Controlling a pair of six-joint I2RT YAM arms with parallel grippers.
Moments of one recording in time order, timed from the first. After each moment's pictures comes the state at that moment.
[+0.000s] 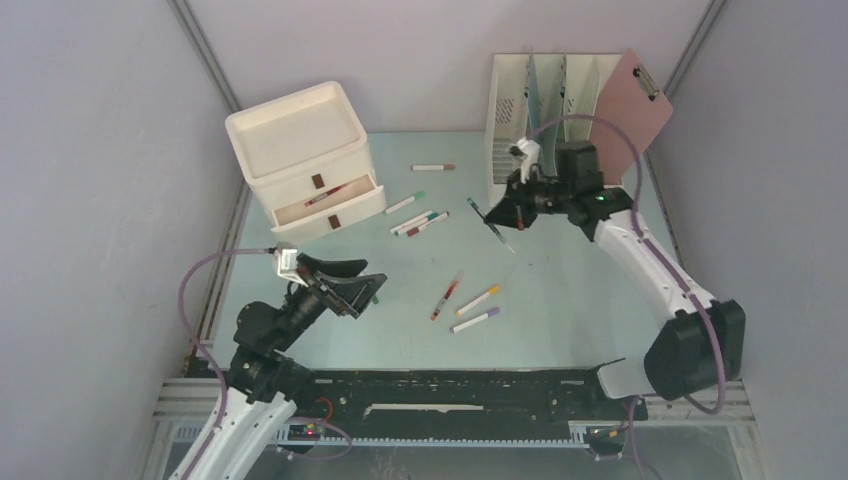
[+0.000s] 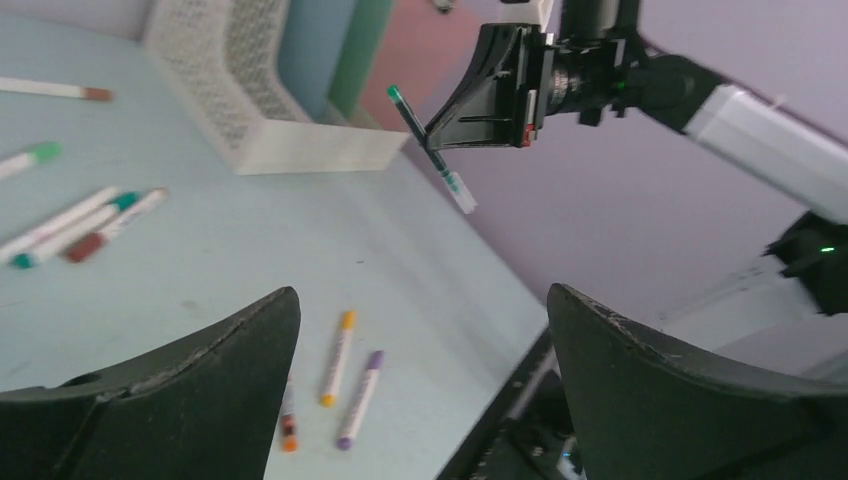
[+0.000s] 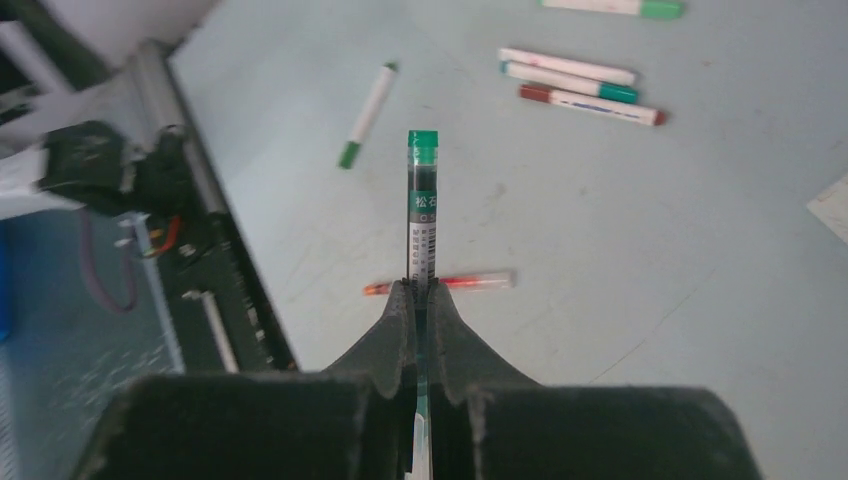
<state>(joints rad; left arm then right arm) -0.40 0.19 0.32 0.04 0.34 -0.69 0.33 1.43 1.25 -0.46 -0.72 -0.04</state>
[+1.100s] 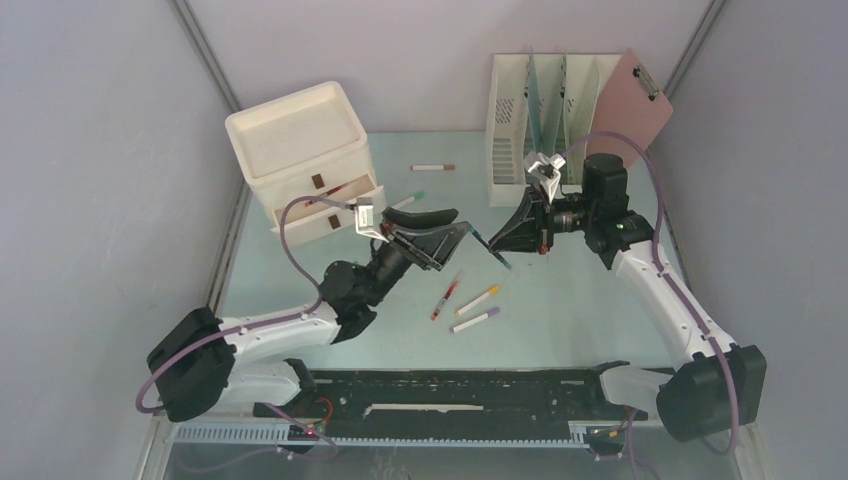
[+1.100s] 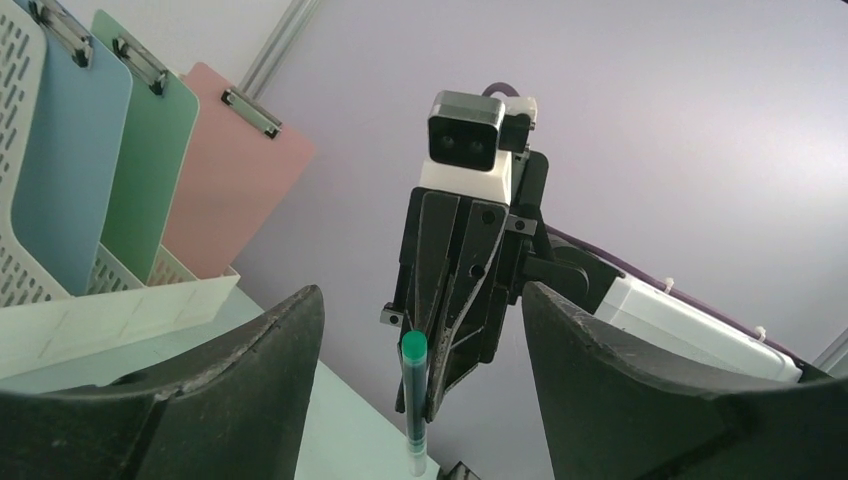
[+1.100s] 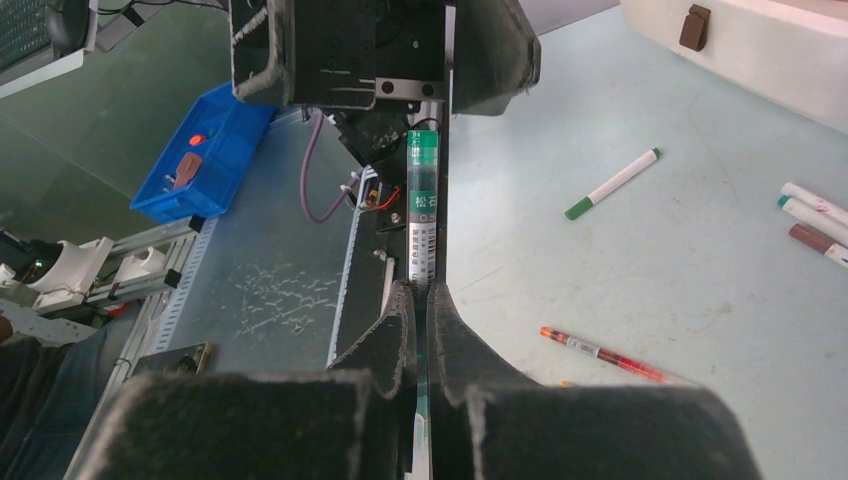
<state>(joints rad) -0.93 1.21 0.55 1.21 -0.08 -0.72 0.24 1.20 1.05 -0.21 -1.40 0.07</state>
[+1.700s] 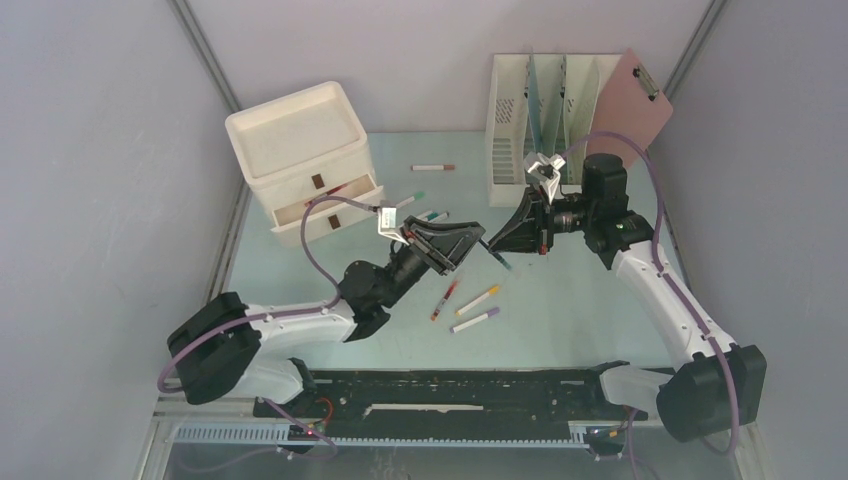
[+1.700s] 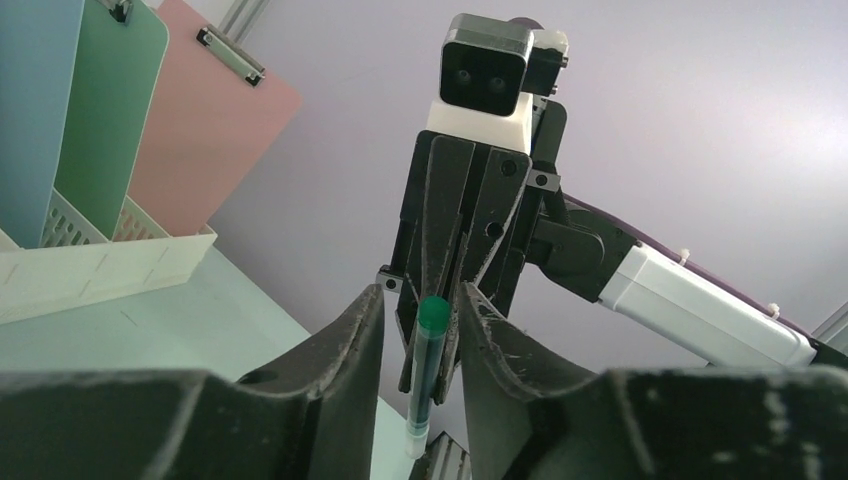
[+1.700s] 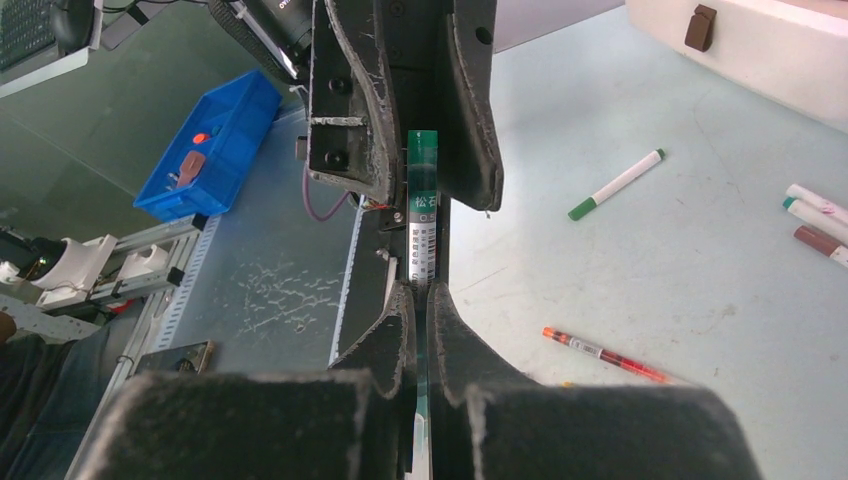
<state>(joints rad) -0.98 1.35 0.59 1.26 -0.07 -0.76 0.24 1.20 1.05 -0.21 -1.41 0.07</state>
